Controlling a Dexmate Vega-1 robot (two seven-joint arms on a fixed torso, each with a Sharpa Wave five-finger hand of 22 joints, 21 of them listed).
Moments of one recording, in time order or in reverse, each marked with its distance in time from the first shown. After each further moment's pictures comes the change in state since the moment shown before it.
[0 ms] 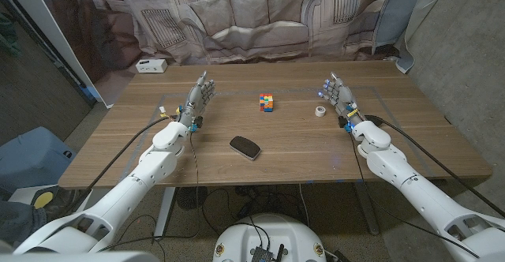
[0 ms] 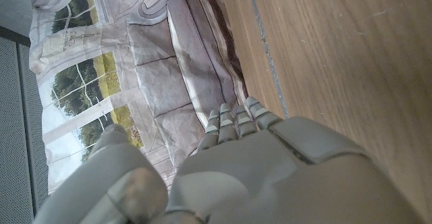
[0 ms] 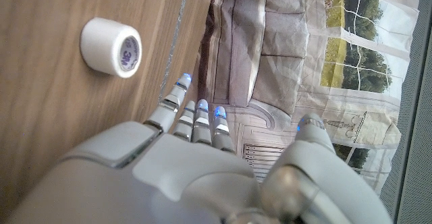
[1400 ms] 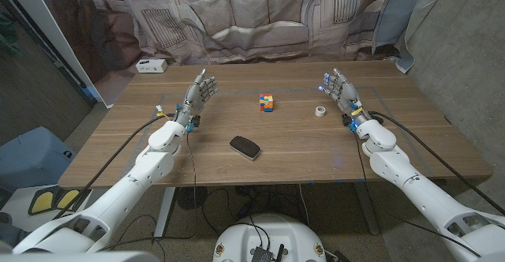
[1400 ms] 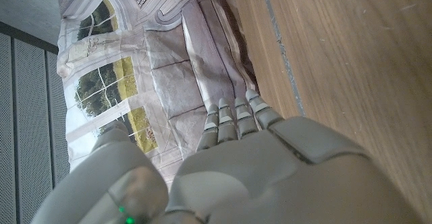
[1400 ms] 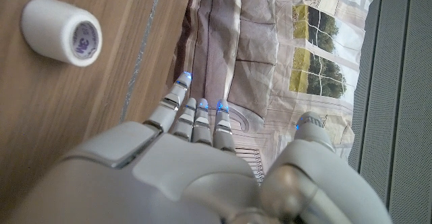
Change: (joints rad) left arm 0.013 0.022 -0.015 -0.015 -0.019 -0.044 -0.055; left_hand 0.012 0.001 -0.001 -0.016 0.000 0.070 0.002 0.008 0.000 0.080 0.002 0.015 -0.008 0.102 0.023 0.018 0.000 0.087 0.045 0.000 0.004; right arm 0.017 -0.003 0.007 0.058 -0.015 0.155 0.114; right_hand 0.004 0.004 0.000 0.000 0.004 0.105 -0.037 0.034 0.005 0.023 -0.013 0.004 0.005 0.039 -0.007 0.010 0.000 0.030 0.009 -0.008 0.004
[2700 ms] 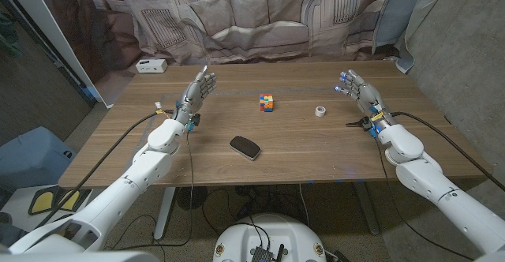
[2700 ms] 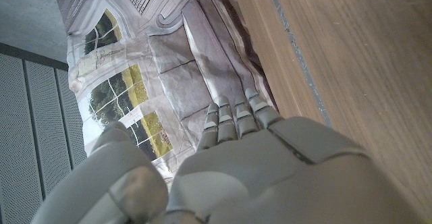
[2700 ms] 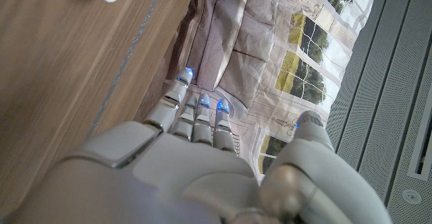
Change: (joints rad) left arm 0.022 0.035 0.010 -0.085 0.101 -0.002 0.090; left_hand 0.000 0.000 0.000 -0.009 0.000 0.022 0.010 0.000 0.005 0.020 0.005 0.000 0.000 0.018 -0.004 0.000 0.000 0.016 0.006 -0.005 0.000; right arm -0.183 -0.173 0.096 -0.203 -0.083 0.026 -0.107; right_hand 0.005 0.005 0.000 -0.008 0.000 -0.024 0.023 -0.020 0.000 0.021 0.000 0.011 0.000 0.026 -0.015 0.004 -0.003 0.034 -0.005 0.000 0.000
